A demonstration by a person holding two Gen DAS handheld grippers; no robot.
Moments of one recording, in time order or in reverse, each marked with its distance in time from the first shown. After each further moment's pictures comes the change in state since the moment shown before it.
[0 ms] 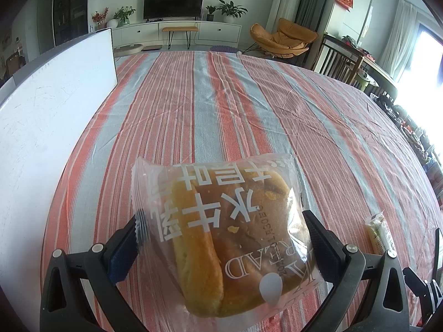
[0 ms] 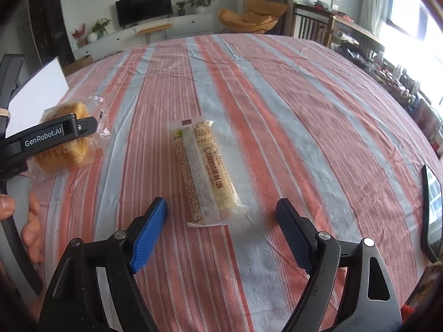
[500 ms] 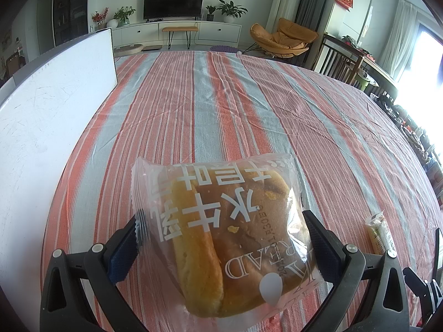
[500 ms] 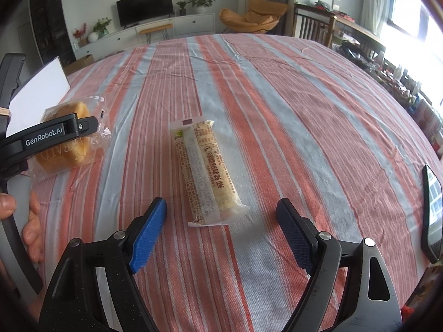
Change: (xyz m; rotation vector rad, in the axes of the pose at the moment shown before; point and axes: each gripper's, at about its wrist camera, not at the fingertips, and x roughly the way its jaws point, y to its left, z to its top) left arm -0.001 0.000 0.000 0.001 0.000 0.001; right arm -0.001 0.000 0.000 0.001 0.001 0.000
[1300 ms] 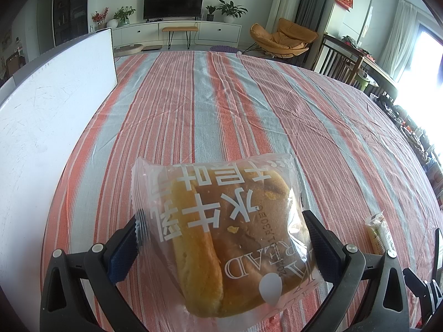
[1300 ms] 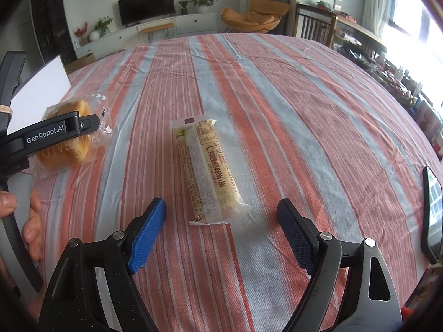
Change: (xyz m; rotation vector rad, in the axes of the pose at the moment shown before) left arm 0.000 0.000 0.000 0.000 0.000 0.001; right arm 0.000 0.003 0.001 -0.012 0.008 0.008
